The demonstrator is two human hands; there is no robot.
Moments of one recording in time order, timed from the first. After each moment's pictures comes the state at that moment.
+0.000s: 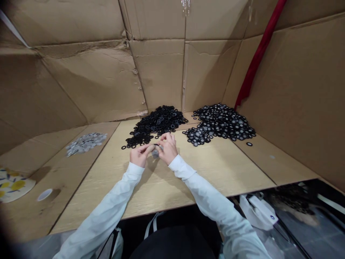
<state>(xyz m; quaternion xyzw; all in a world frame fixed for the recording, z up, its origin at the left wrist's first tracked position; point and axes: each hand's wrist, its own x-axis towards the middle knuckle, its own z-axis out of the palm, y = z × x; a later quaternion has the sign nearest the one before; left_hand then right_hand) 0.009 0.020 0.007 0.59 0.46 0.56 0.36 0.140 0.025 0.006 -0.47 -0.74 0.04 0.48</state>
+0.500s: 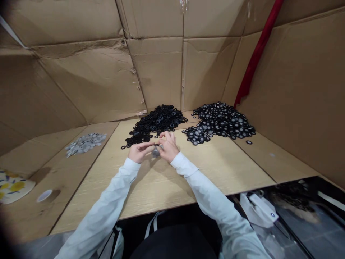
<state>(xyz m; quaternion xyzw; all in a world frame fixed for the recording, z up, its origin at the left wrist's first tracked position) 0.002 0.030 0.020 0.59 0.40 0.51 0.47 0.149 0.027 0.012 -0.46 -0.77 0.06 0.45</state>
